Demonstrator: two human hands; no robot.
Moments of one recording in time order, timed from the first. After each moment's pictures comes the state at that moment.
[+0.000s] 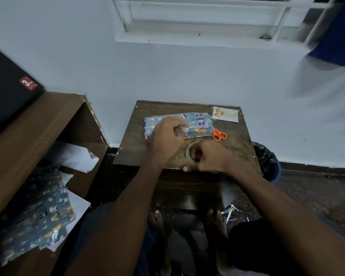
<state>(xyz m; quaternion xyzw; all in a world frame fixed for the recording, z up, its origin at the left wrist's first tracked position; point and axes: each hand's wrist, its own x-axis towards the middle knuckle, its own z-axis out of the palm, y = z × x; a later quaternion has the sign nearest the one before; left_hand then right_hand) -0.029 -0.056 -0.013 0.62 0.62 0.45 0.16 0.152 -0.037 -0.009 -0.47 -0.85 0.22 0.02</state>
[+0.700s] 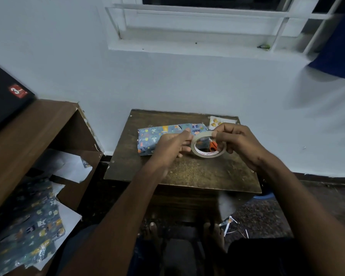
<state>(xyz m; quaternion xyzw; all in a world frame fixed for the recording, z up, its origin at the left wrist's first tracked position) -0.007 -0.044 0.013 0.38 0.60 0.46 0.53 0.212 0.005 0.039 -0.43 -0.66 0.52 0.33</state>
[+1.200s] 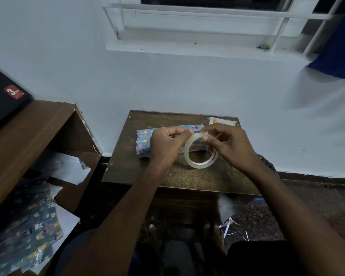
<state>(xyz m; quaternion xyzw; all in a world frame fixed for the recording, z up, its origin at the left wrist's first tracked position) -0.003 -0.041 0.016 0.44 0.60 0.55 0.38 0.195 0.004 0.023 -0.42 -0.78 0.30 0.37</state>
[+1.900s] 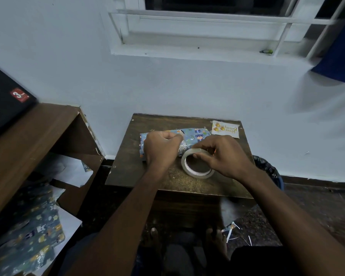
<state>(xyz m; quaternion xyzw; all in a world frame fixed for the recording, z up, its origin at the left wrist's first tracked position) -0.015 -0.040 0.022 0.39 0.71 0.51 0.28 0.172 -0.002 0.023 -0.40 -0.87 0.16 0.25</state>
